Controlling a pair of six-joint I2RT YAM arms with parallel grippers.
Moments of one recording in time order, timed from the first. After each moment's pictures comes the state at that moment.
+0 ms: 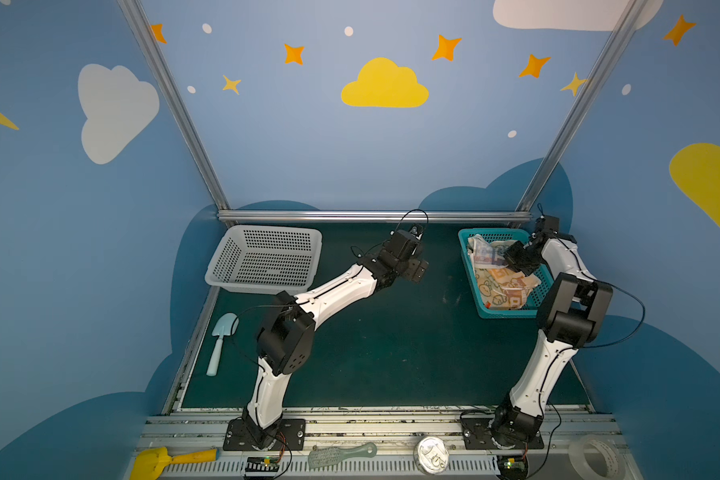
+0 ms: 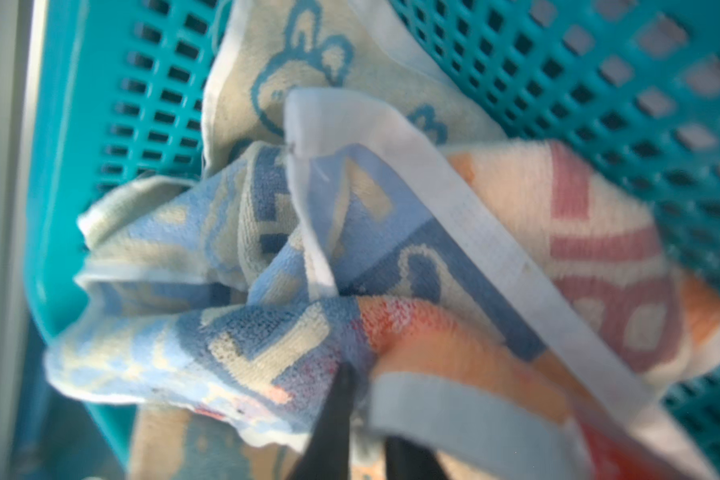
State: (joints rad) left arm -0.77 2.02 1.75 -0.34 -0.23 -0.09; right arm -0.28 2.12 1.82 -0.85 -0.24 0.58
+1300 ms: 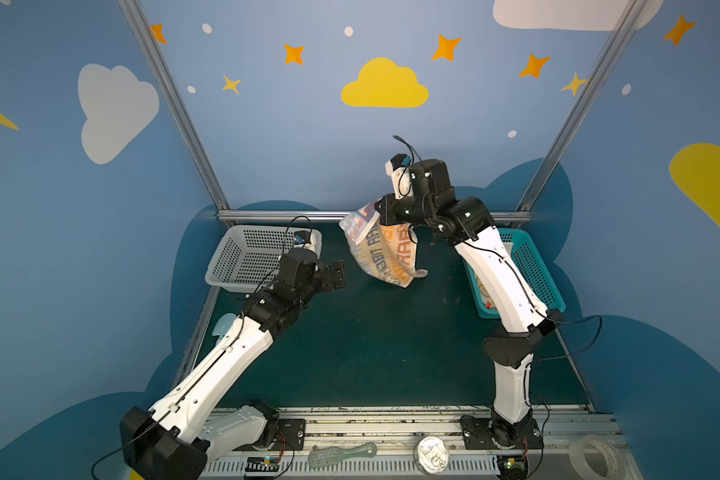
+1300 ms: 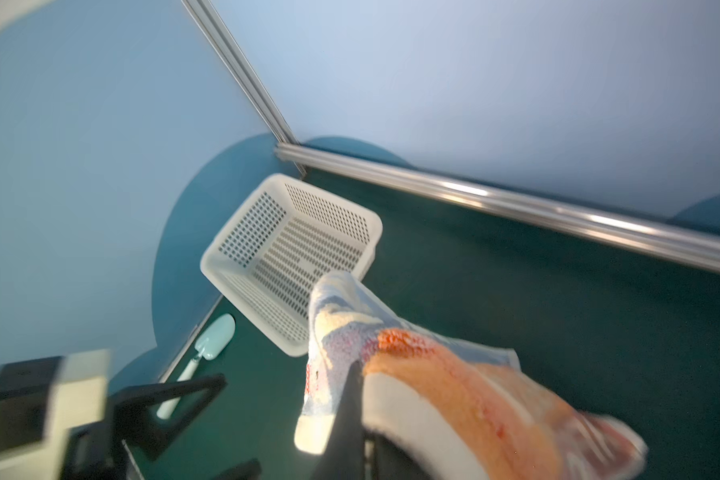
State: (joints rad) left arm -0.48 1.11 1.07 -0.46 -0.19 -0.48; right arm 0.69 2.00 2.46 -0.98 -0.06 0.33
